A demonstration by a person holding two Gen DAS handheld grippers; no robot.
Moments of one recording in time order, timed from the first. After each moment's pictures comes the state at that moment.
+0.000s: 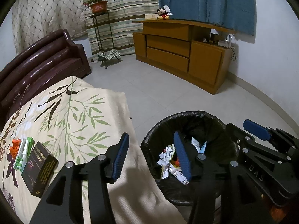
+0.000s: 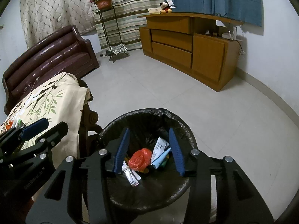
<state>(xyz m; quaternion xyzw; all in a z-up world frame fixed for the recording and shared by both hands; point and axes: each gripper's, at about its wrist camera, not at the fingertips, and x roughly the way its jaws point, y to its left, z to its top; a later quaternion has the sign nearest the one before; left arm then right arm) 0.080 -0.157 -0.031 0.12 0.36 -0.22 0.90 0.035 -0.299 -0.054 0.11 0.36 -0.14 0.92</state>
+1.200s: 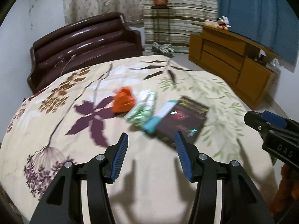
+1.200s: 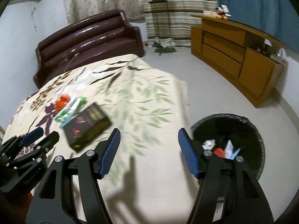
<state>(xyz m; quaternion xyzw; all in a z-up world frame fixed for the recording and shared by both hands) 0.057 0.074 -0.014 0.04 0.38 -0.05 0.92 0.069 -0.103 -0.022 0.05 0.38 0.02 0.92</state>
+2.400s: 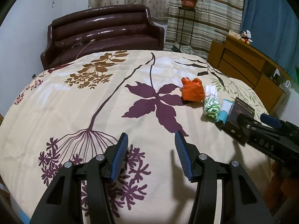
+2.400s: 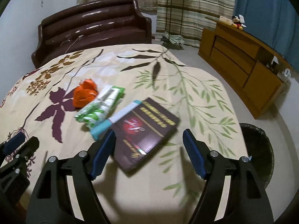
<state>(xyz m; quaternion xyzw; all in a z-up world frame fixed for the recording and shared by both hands) 0.054 0.182 -0.026 -0.03 0.39 -0.01 0.92 0.108 0.003 -0.040 -0.02 0.40 0.00 0.91</state>
